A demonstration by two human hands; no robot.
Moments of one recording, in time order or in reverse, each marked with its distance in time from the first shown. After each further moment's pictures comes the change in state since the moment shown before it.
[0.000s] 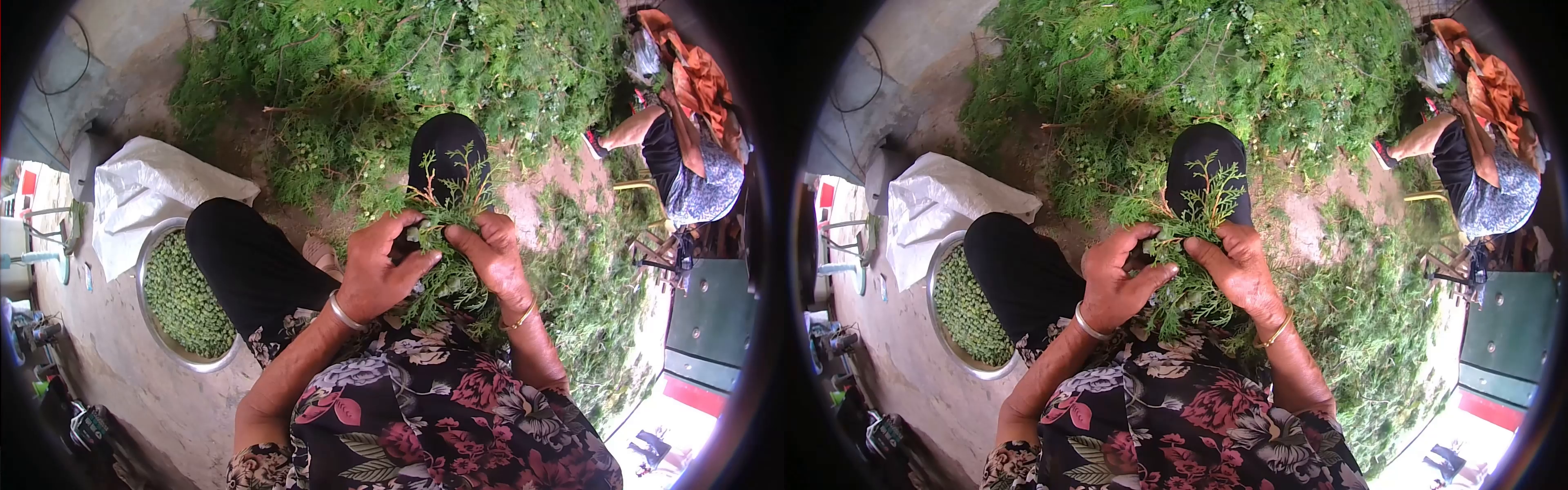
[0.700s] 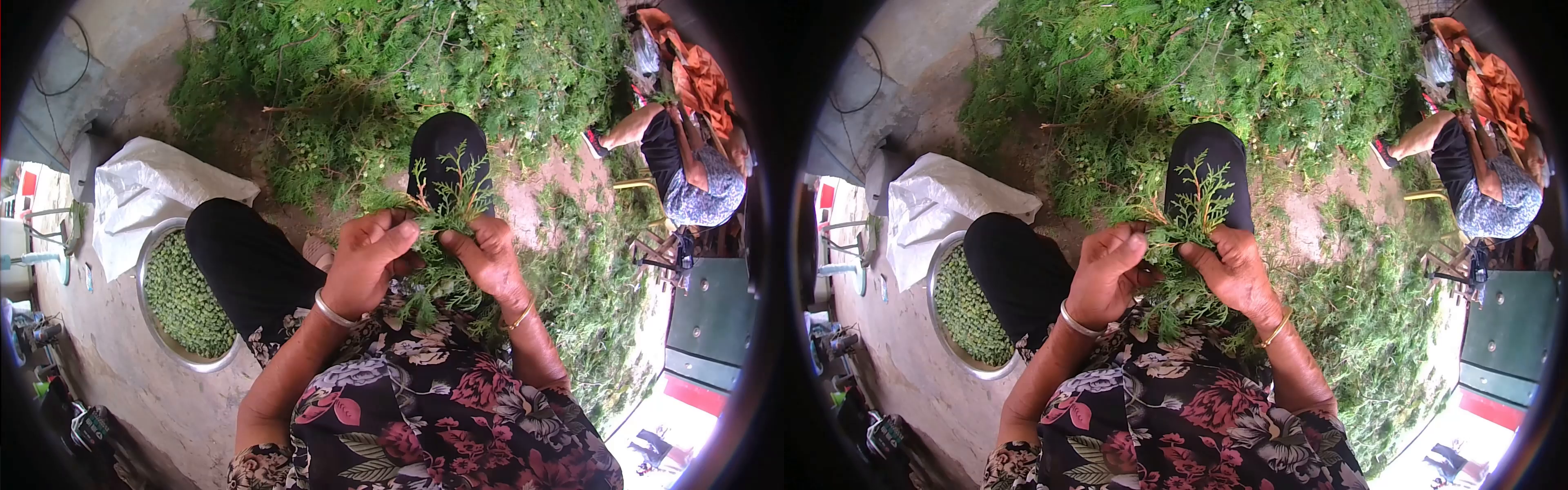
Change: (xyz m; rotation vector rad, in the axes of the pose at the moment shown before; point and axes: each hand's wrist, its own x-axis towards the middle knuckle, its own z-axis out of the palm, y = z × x) left_hand 0.006 0.013 -0.008 -0.938 -0.064 -0.502; right_hand -0.001 -0.001 0.005 -0.041 0.011 -0.077
